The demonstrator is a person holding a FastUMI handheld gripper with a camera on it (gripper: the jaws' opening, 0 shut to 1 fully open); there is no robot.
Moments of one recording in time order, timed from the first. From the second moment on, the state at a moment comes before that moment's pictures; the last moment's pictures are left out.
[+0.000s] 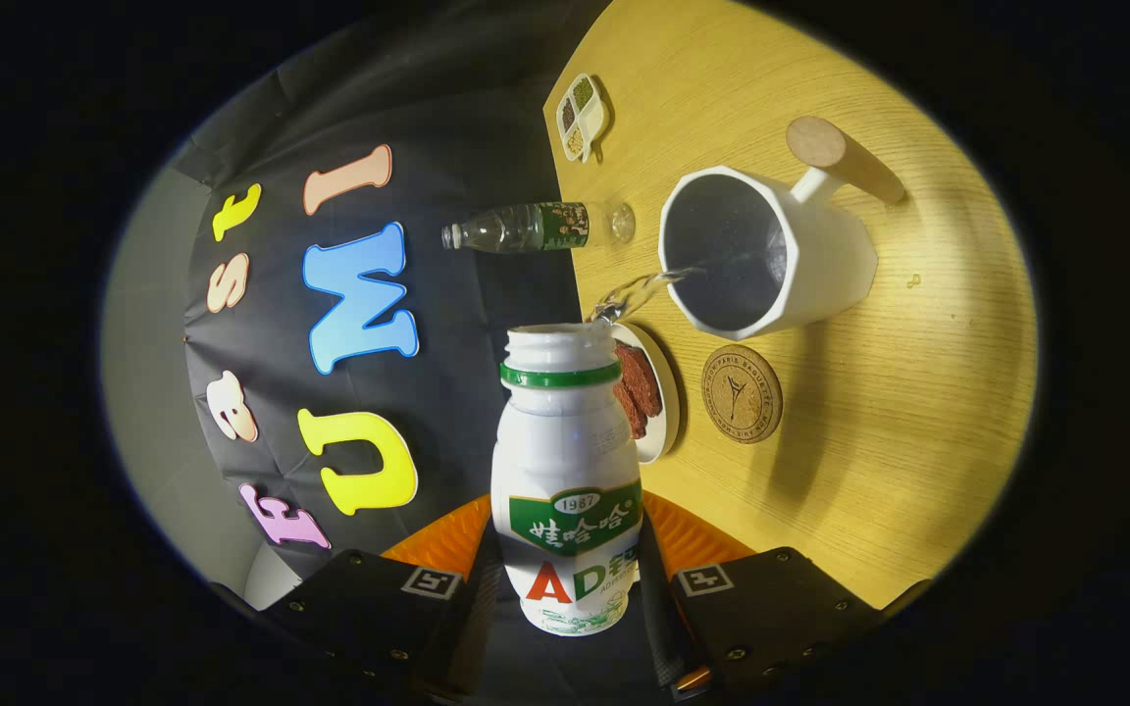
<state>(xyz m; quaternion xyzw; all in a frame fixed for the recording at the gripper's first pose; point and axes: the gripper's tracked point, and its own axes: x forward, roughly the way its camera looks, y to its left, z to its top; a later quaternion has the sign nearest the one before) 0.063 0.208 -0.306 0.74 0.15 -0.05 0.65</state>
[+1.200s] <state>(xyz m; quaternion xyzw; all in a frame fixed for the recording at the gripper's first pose) 0.070 0.202 -0.288 0.76 0.14 -0.05 0.63</state>
